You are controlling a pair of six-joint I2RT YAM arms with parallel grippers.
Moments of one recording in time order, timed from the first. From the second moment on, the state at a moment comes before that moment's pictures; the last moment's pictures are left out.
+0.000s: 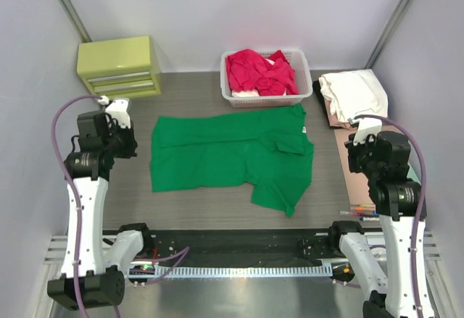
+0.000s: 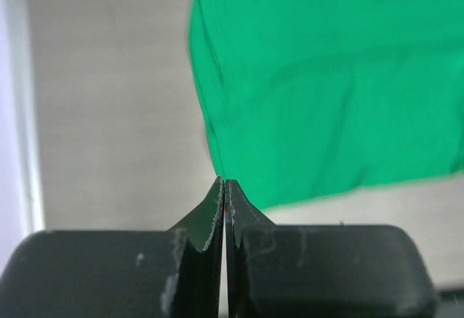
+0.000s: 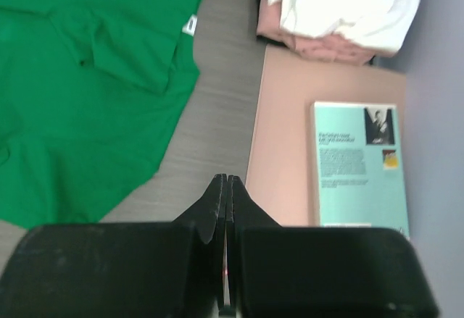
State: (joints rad) left arm 0.11 0.91 1.13 -0.85 0.19 0.12; right arm -0.02 0.64 1.04 -0.89 -0.04 -0.27
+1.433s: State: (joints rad) left arm 0.15 1.34 1.09 -0.68 0.31 0.06; right arm 0.06 1.14 1.05 -0.93 -0.38 -0.53
